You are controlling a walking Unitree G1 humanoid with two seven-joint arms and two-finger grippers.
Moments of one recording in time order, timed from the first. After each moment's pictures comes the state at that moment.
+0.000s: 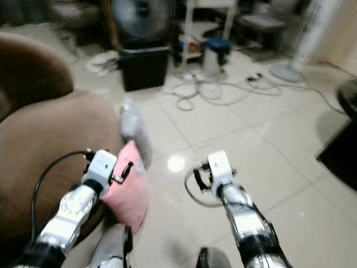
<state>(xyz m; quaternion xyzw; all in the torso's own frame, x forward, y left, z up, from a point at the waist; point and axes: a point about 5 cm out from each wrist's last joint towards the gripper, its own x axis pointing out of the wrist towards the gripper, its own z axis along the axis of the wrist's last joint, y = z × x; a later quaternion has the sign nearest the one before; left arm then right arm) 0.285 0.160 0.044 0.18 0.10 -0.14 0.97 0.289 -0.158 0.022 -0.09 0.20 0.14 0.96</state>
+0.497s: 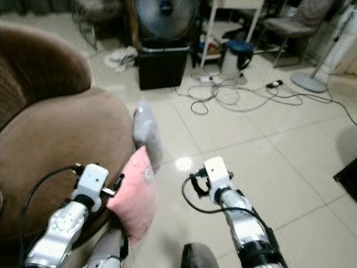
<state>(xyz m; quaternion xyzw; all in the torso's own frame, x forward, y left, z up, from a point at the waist) 0.256 0.180 0.032 0.18 0.13 -0.11 0.97 0.284 -0.139 0.026 -0.08 0.19 0.18 0.96</state>
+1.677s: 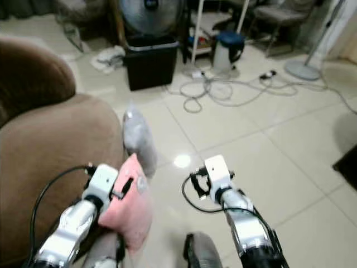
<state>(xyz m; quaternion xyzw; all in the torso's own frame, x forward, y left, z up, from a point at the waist) 0.261 0.159 0.022 0.17 0.16 -0.15 0.96 0.277 -0.149 0.034 -0.09 0.20 0.17 0.96</state>
